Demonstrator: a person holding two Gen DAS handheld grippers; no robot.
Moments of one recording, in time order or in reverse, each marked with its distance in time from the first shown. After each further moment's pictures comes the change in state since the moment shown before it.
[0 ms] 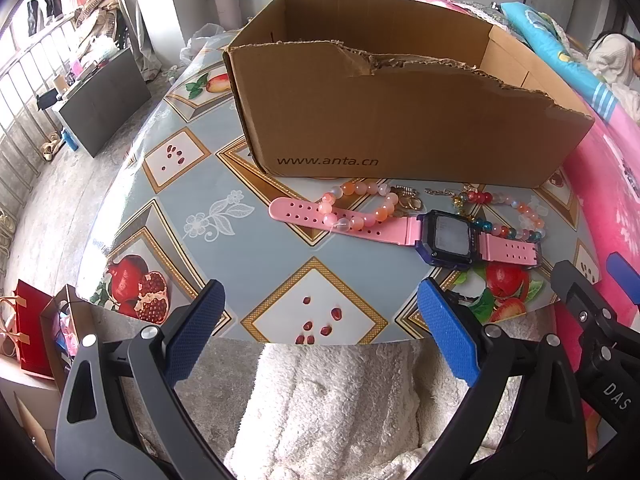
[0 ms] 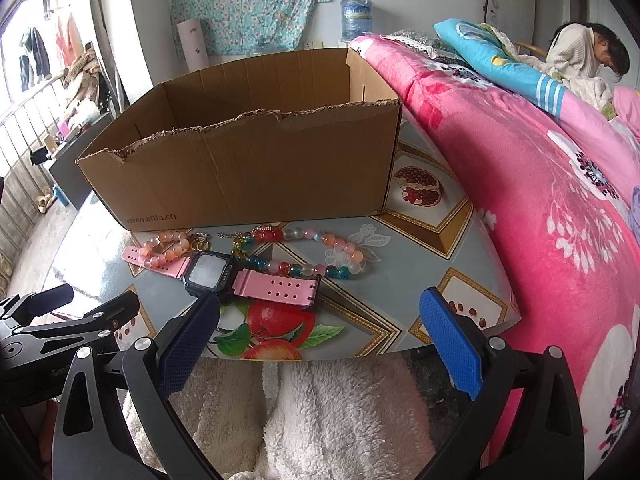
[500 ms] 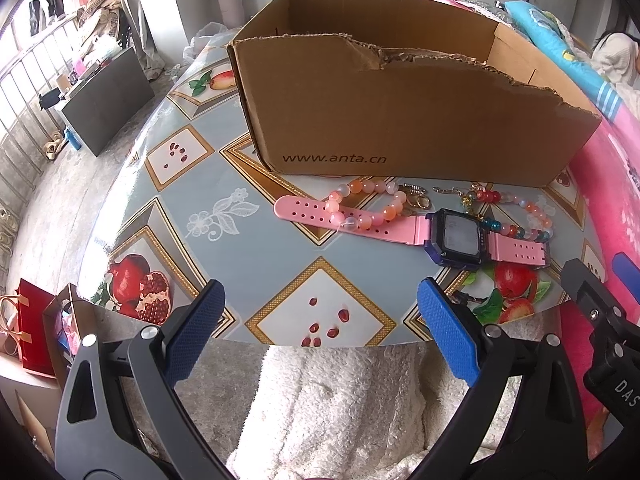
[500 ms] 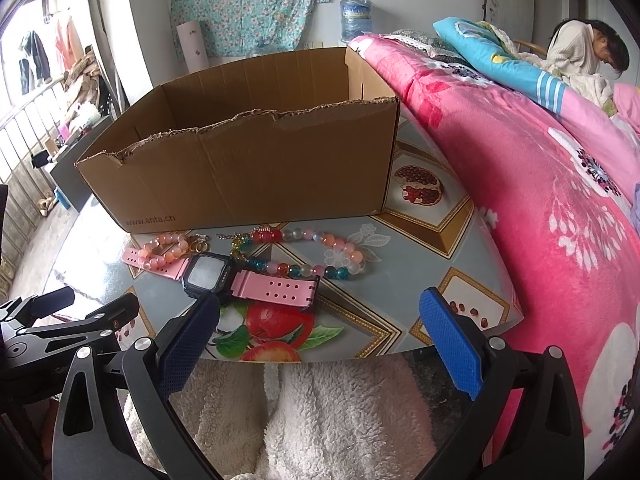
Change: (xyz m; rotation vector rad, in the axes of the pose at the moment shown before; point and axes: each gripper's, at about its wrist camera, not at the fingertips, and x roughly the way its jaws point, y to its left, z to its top) left arm 0.007 0.007 0.001 0.001 -0.002 0.016; right arm 0.003 -0.002 -0.001 0.010 -0.005 0.010
